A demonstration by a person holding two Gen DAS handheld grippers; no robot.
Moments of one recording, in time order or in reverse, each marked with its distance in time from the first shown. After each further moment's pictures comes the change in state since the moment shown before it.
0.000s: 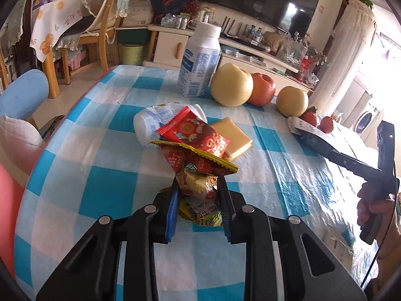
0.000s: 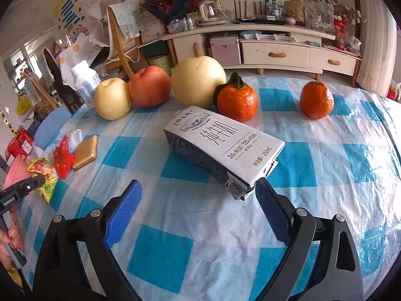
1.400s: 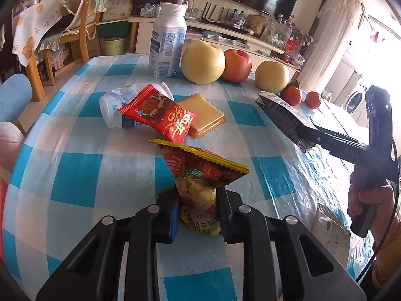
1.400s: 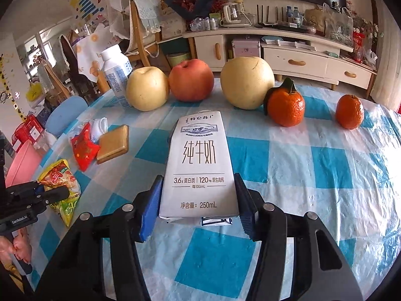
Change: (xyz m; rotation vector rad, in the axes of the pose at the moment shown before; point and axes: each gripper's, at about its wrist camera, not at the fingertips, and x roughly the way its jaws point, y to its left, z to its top) left arm 0.008 -0.026 -0.017 0.068 0.079 -0.040; right arm 0.008 0.050 -0.008 -0.085 -0.006 0.033
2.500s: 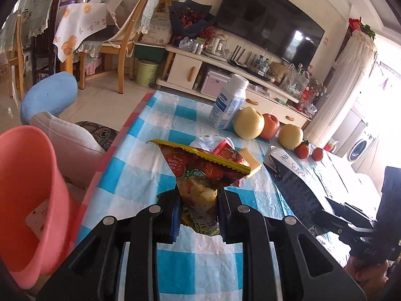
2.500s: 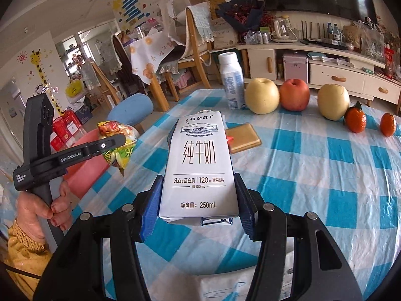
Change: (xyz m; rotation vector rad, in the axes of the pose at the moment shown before) left arm -0.110 0.095 -0.002 -0.175 -0.219 0.045; right arm -0.066 0.166 -0.027 -0.081 -0.060 0.214
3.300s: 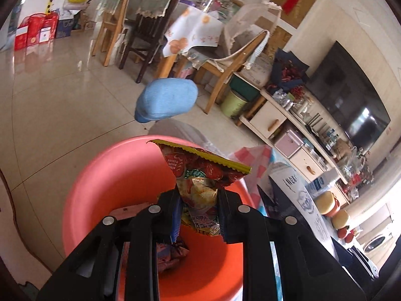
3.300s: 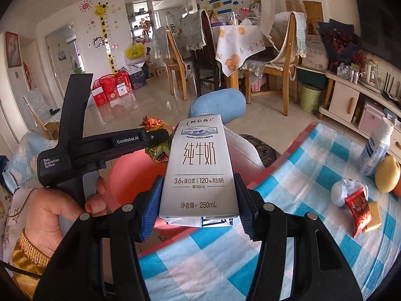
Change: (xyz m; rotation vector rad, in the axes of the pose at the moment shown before) left arm -0.093 0.207 0.007 -0.448 -0.178 0.290; right arm 0.112 0.255 0.045 -0.354 0.047 0.221
